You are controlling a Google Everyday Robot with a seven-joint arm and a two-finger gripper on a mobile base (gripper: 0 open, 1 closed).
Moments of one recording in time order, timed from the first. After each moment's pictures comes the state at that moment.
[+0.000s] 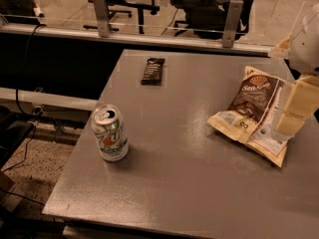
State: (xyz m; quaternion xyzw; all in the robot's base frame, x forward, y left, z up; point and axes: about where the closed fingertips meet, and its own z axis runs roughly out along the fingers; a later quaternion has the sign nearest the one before) arm 0.438 -0.217 0.976 -0.60 0.78 -0.03 0.16
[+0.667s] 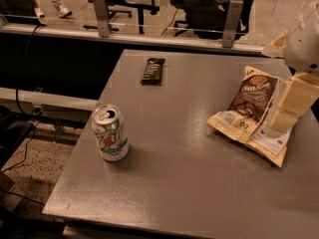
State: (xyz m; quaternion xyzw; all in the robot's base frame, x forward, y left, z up) arm 0.443 -0.205 0.978 -0.61 0.77 -0.02 0.18
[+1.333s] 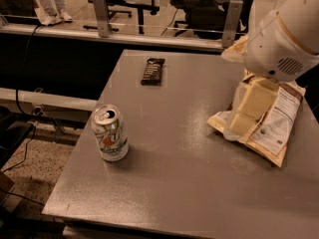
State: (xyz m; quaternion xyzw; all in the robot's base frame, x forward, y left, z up) arm 0.448 -0.134 0.969 -0.64 0.73 0.05 0.23
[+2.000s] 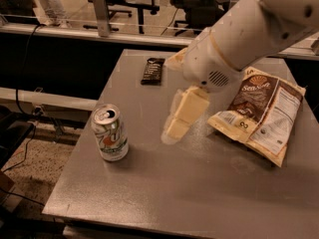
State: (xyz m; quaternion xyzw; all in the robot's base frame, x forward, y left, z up) arm 0.460 -0.024 0.947 -0.67 0.67 0.15 0.29
